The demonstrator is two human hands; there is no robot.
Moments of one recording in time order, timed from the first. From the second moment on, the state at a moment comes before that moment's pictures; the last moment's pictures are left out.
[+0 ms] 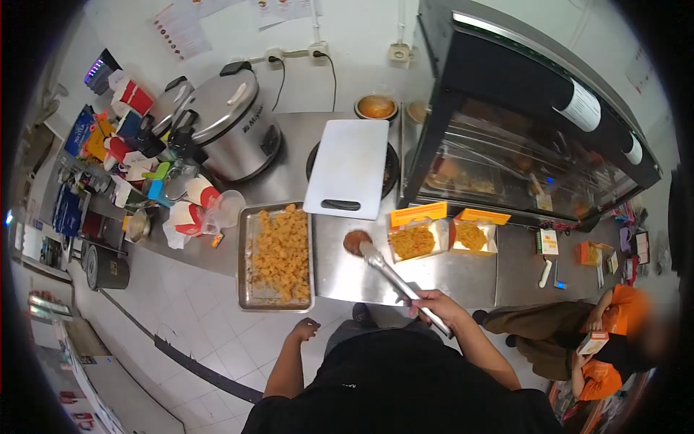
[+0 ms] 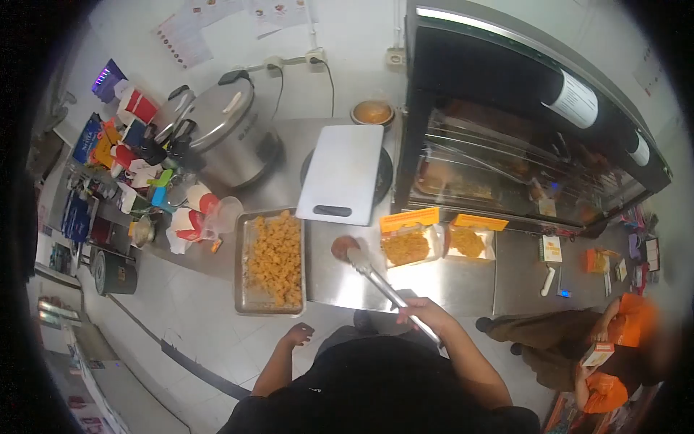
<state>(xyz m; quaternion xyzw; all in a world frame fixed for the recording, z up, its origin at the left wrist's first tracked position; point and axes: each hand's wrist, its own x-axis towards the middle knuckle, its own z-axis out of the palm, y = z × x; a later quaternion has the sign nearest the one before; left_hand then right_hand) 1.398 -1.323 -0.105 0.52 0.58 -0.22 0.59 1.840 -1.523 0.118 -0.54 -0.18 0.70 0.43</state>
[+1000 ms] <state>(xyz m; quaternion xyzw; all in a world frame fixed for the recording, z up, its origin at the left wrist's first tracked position) 1.296 -1.364 -0.113 0.43 0.62 -0.12 0.64 1.824 -1.352 0.162 -0.84 -0.53 -0.09 0.07</state>
